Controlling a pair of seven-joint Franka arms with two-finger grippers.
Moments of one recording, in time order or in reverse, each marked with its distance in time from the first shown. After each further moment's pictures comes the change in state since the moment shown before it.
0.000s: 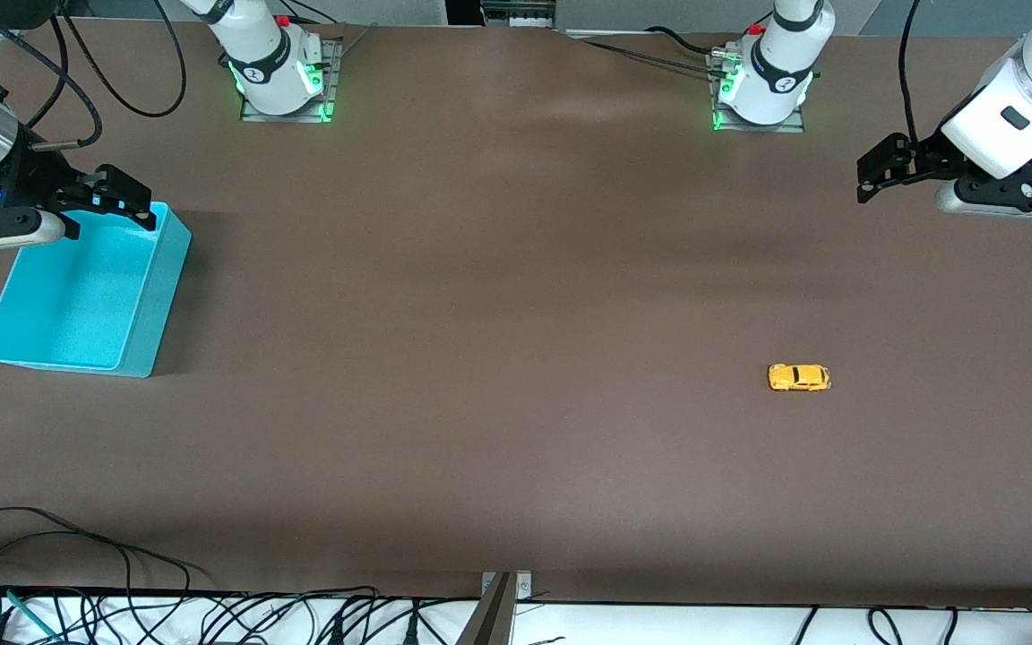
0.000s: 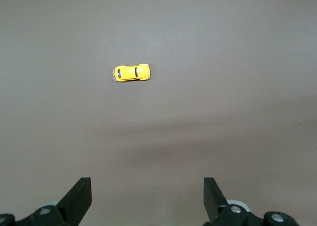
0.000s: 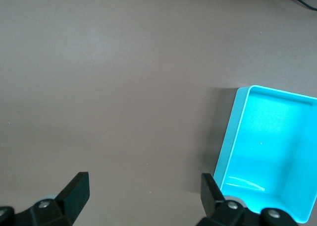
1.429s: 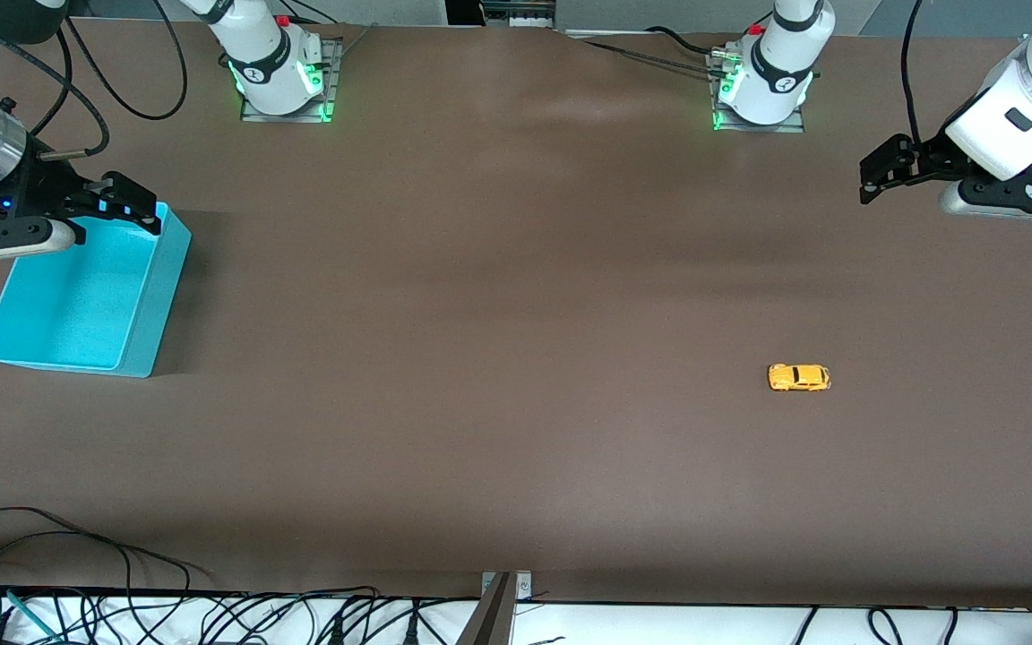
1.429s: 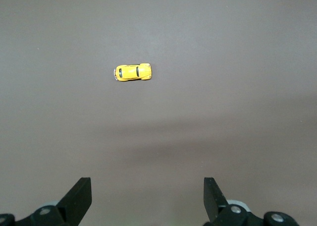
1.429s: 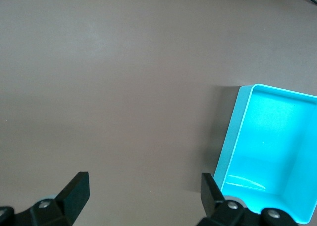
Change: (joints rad) left arm 0.003 0.002 0.003 0.000 0.000 -0.001 0.000; right arm 0.002 0.019 0.001 0.000 0.000 -0.001 -0.001
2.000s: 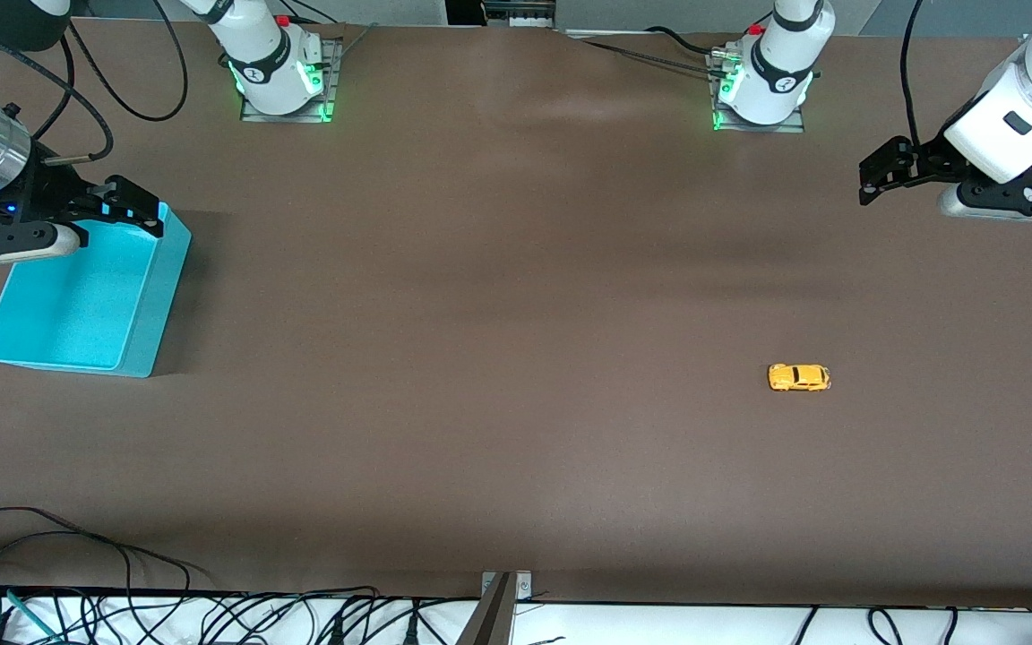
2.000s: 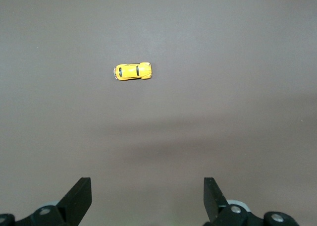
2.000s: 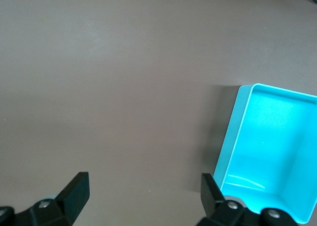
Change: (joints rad) left arm 0.001 0.009 0.001 0.000 0.000 -0.001 0.000; right arm 0.000 0.004 0.000 0.000 -0.004 0.000 -0.001
